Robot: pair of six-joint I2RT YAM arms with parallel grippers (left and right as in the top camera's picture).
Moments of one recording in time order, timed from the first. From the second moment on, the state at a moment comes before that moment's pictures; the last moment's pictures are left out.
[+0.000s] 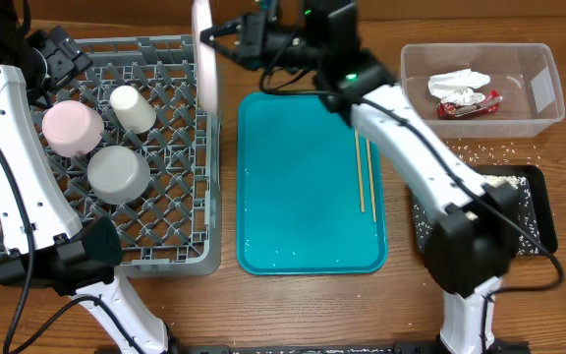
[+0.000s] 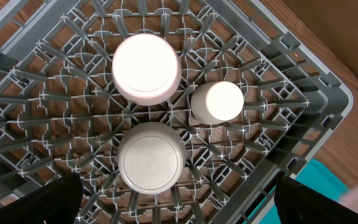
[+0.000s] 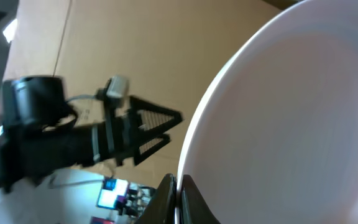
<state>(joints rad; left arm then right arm) 0.29 2.06 2.63 -1.69 -0.09 -0.48 0.52 2.09 1.92 0.09 -0.84 1.14</state>
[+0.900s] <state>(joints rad) 0.29 2.06 2.63 -1.69 -0.09 -0.48 0.61 2.24 1.92 0.10 -0.75 1.13</state>
